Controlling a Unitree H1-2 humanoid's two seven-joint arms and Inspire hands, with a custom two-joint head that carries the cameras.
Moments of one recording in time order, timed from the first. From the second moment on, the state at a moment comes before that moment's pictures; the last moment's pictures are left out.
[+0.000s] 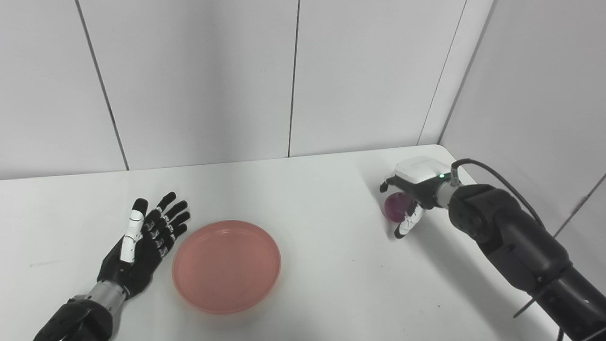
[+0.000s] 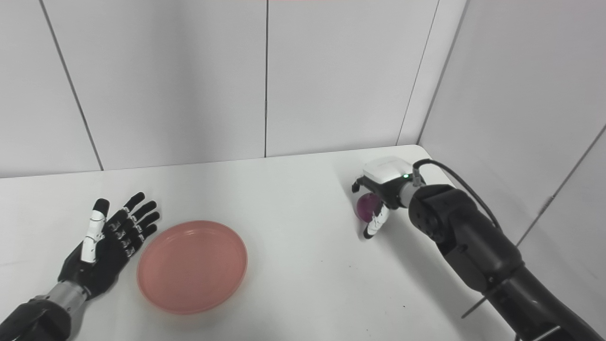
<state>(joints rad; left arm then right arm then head) -0.38 0.15 0.02 0.34 -0.37 0.22 -0.41 -0.50 -0.79 0.32 0.01 -0.92 0.19 0.66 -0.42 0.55</state>
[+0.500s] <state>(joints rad) -0.38 0.16 0.01 0.34 -0.37 0.22 -0.41 -0.46 -0.77 0.29 0.11 -0.88 0.12 0.48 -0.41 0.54</state>
